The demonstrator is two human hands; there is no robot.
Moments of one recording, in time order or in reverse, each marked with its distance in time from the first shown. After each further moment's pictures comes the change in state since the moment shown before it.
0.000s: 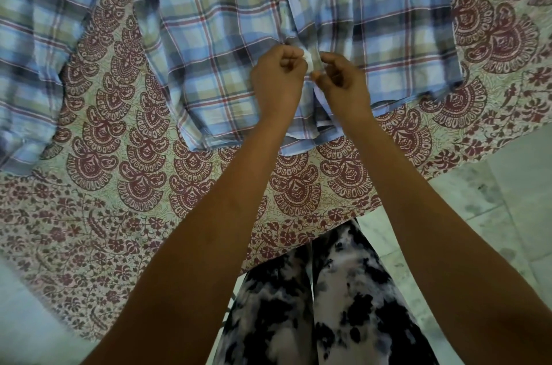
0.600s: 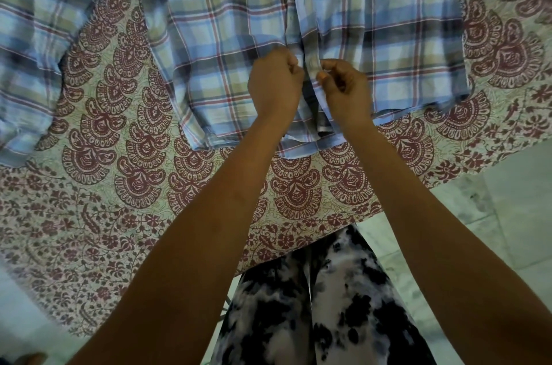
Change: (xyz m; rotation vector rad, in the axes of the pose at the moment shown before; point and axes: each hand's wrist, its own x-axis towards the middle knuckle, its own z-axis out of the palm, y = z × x) left_hand 0.014 -0.007 -0.010 0.356 -0.034 0.038; right_hand -0.002 -0.008 0.010 -0.097 0.014 -0.017
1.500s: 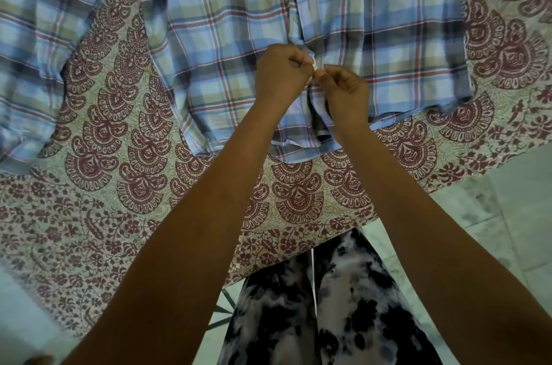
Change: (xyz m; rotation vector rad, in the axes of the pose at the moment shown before) left_hand 0.018 0.009 -0.005 -0.312 -0.267 -0.138; right_hand 0.003 -0.008 0.008 0.362 0.089 0.226
